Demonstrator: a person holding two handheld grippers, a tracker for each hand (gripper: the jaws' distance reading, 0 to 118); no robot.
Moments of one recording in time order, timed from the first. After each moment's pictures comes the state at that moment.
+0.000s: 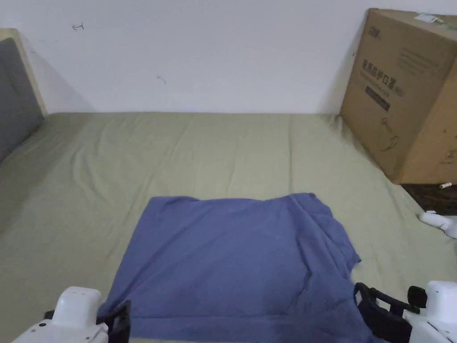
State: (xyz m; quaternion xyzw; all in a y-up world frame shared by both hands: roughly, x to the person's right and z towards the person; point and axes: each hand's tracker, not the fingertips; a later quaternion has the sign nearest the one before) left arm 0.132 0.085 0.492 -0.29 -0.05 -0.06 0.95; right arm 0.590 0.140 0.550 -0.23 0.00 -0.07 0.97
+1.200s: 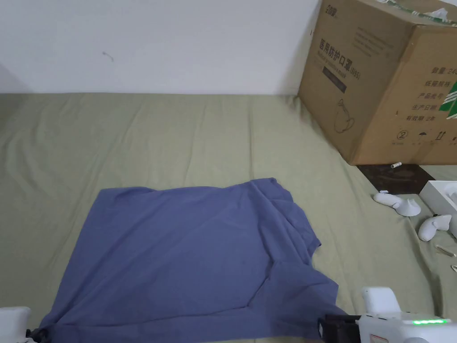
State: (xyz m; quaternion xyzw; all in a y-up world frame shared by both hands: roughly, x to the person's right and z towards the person) left arm 0.095 0.025 0.415 -0.45 -0.03 -0.02 0.89; right arm 0.628 0.037 0.478 -0.49 -0.03 -0.05 0.87
